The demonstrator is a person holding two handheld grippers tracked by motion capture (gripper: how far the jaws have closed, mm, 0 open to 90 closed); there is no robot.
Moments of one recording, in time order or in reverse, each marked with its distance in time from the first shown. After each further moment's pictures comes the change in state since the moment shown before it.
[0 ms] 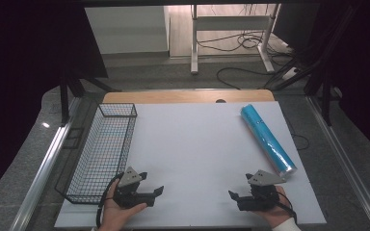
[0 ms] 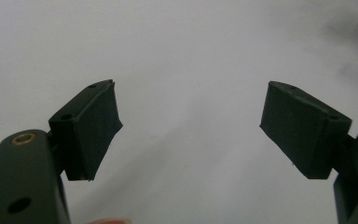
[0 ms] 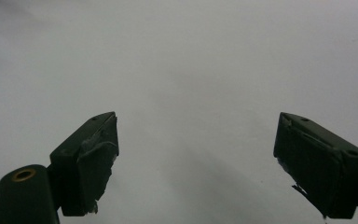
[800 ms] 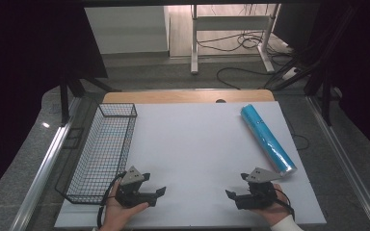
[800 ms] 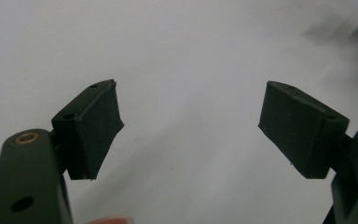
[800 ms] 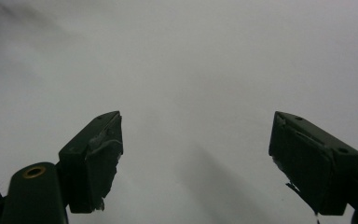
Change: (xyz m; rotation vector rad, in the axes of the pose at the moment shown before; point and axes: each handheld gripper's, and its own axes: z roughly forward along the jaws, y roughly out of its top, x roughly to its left) left arm -0.005 0.003 0.002 0.015 -0.034 0.000; right arm 0.001 0.010 0.002 0.001 0.079 -0.001
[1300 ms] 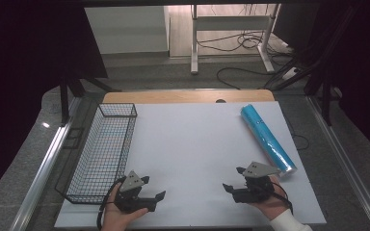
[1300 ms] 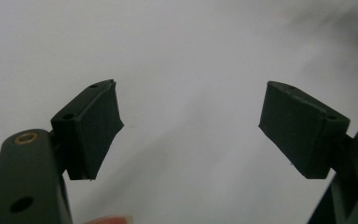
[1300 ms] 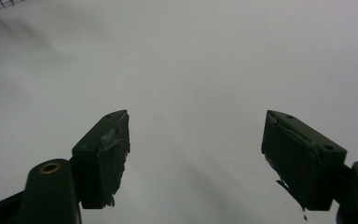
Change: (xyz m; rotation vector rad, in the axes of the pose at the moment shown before) left arm -0.009 -0.011 -0.004 0.000 0.007 0.025; right arm -0.001 0.022 0.000 -0.027 -0.007 -0.057
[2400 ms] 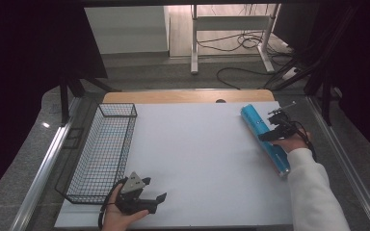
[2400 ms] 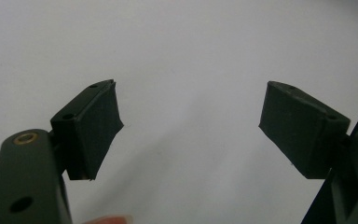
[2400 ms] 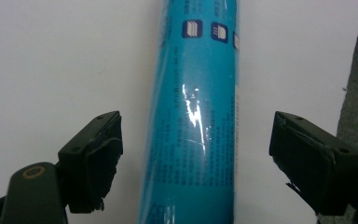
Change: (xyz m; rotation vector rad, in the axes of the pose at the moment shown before) left arm -0.002 0.000 0.000 0.004 -0.002 0.026; right arm -0.193 0.054 0.026 0.413 -0.333 0.289
